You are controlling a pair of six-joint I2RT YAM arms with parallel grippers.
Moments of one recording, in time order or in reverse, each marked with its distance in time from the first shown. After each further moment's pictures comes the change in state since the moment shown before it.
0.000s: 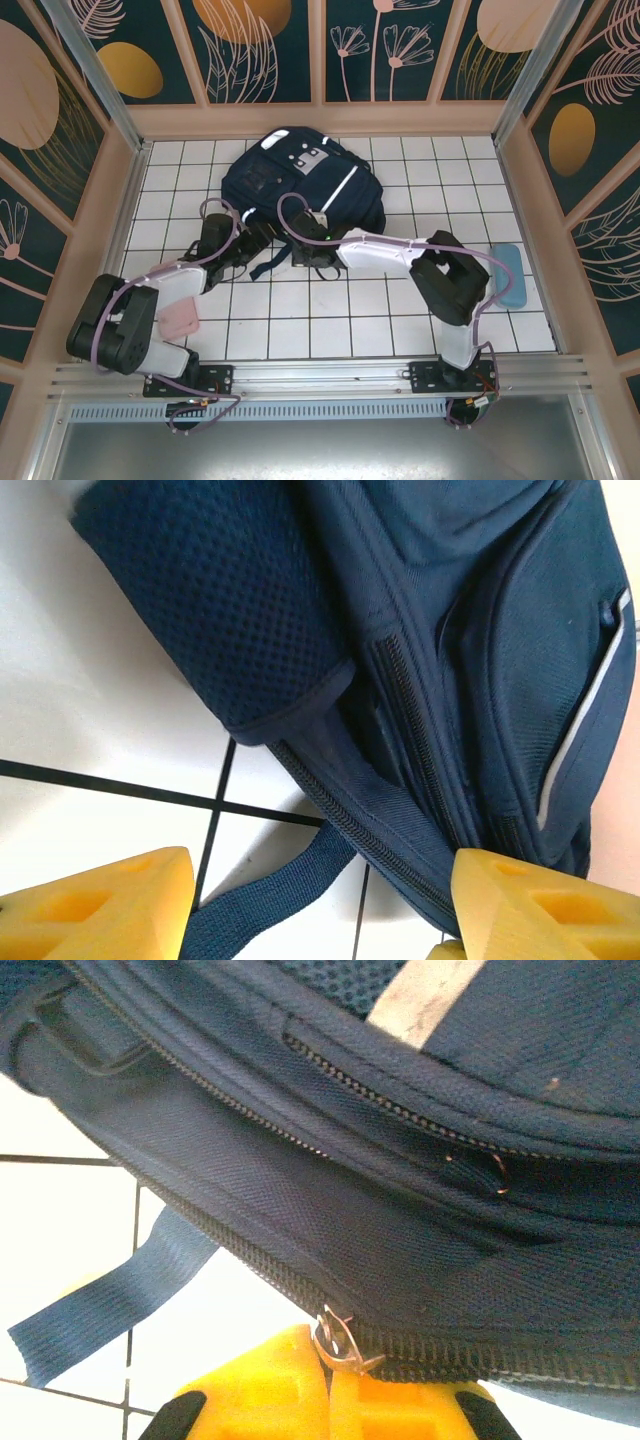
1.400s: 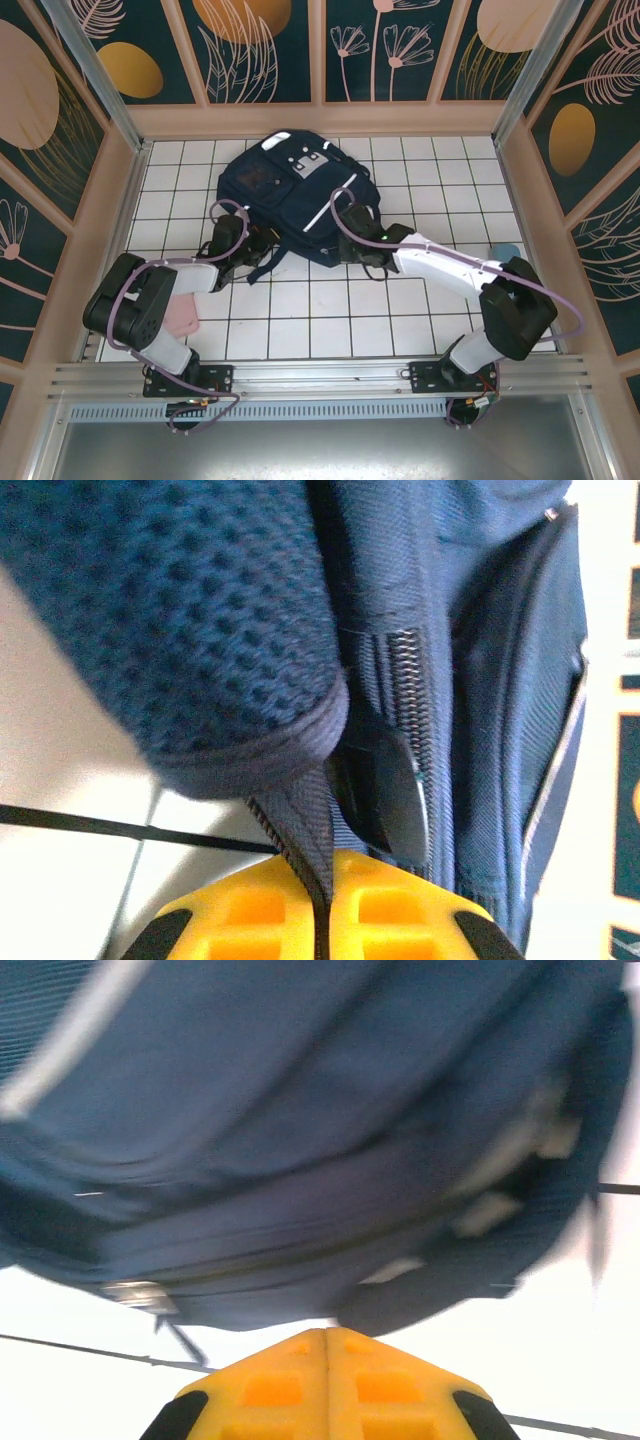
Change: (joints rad) left arm -0.026 0.128 -0.002 0.189 -0.014 -0.149; right arm -0.176 -0.375 -0.278 -0.096 0.035 -0.183
